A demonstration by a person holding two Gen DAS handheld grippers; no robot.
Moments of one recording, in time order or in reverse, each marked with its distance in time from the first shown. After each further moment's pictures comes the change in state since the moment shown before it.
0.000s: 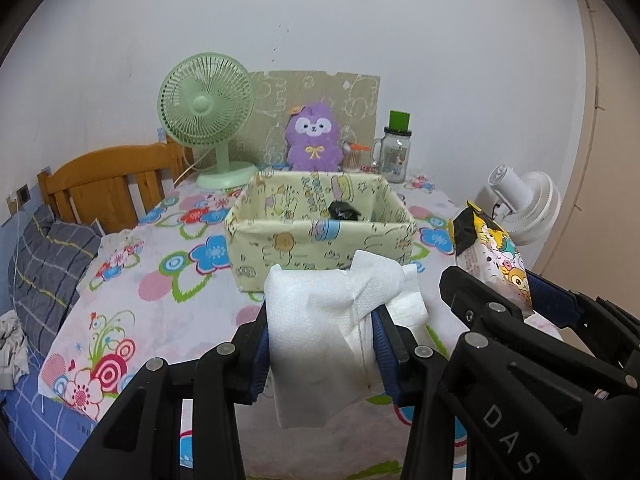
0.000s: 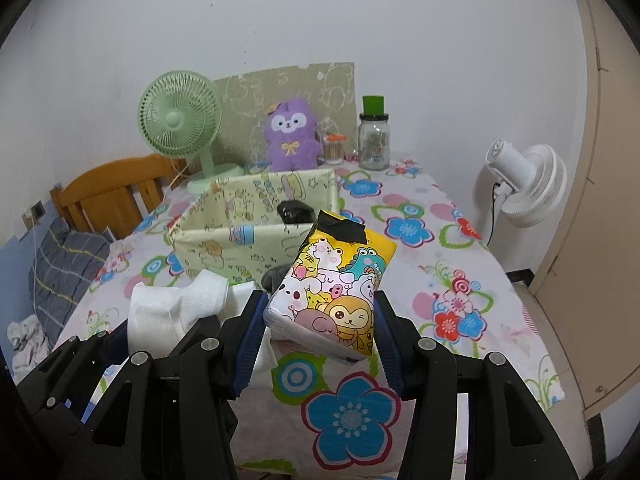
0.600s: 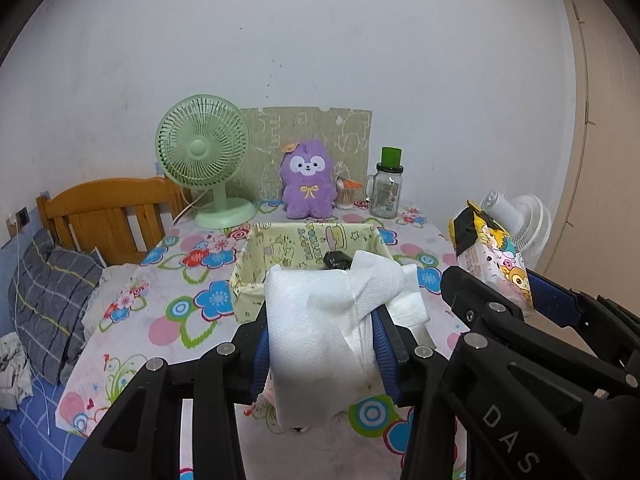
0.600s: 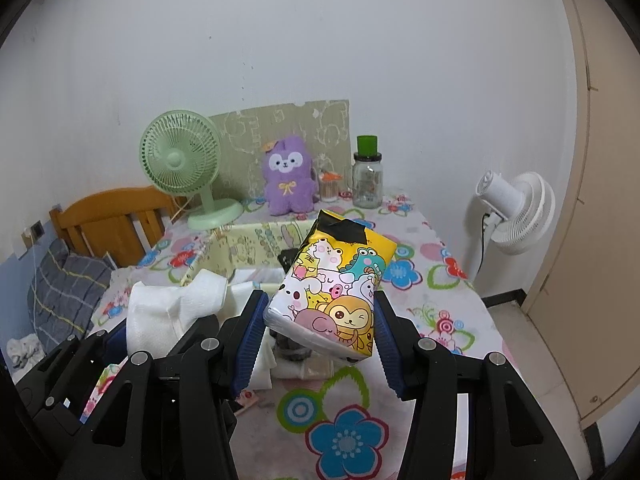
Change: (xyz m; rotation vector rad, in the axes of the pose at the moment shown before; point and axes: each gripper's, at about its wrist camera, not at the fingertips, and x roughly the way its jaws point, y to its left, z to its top) left arm -0.024 0.000 0.041 0.018 -0.075 -0.014; right arm -0.027 0.006 0.040 -0.002 -0.078 -0.019
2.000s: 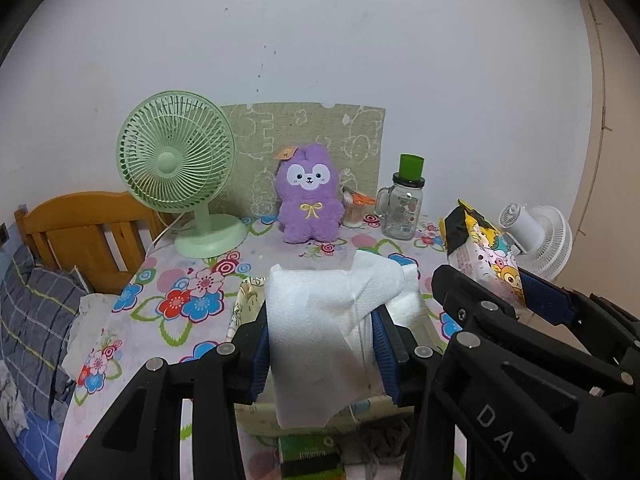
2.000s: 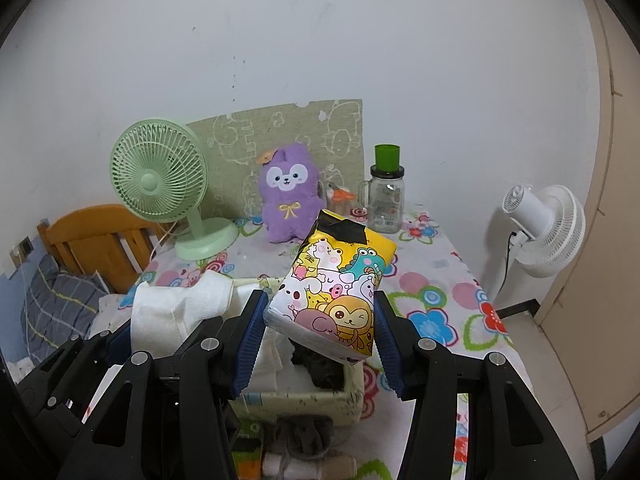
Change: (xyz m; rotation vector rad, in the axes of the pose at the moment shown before) left arm 0.111 0.026 0.072 0.009 0.034 -0.026; right arm 0.116 0.018 0.075 0.011 0.021 0.008
